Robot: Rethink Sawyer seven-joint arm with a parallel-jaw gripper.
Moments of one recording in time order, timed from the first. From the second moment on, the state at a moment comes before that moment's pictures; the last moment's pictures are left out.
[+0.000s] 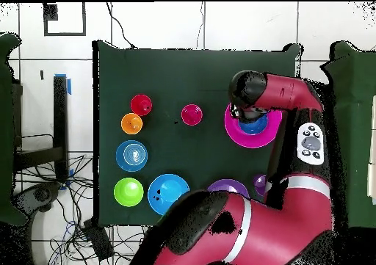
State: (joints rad) arm -0.41 -0.30 0.01 1.01 -0.31 1.06 1.36
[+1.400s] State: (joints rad) arm -0.36 -0.43 0.07 0.79 -0.14 1.59 1.36
